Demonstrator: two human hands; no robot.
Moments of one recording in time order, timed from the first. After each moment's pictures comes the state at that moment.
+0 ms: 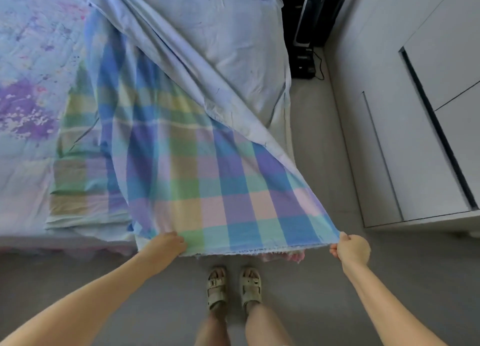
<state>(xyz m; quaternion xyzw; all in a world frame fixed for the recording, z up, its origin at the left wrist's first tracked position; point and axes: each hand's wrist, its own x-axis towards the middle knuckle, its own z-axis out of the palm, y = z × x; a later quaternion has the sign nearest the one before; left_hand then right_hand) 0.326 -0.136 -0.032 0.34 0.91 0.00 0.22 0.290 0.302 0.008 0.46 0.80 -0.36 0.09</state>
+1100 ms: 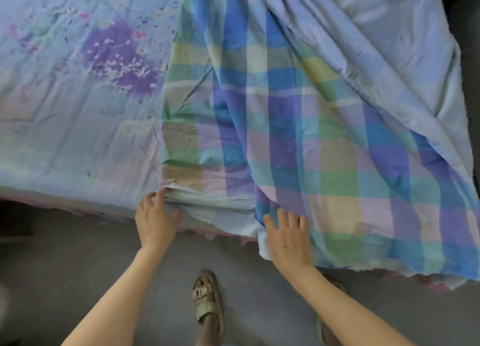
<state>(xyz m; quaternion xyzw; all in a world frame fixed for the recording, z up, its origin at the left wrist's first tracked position) 0.367 -0.442 -0.139 -0.32 0.94 0.14 0.03 0.326 -0.164 -0.131 -0.25 0.97 0.04 0.03</state>
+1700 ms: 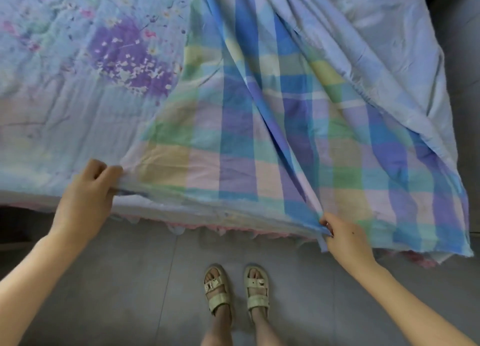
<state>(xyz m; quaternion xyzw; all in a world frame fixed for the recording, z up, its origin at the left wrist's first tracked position) 0.380 -0.601 -0.004 -0.07 0.99 0.10 -0.05 0.328 -0.138 -0.061 -0.04 0.97 -0.17 0.20</state>
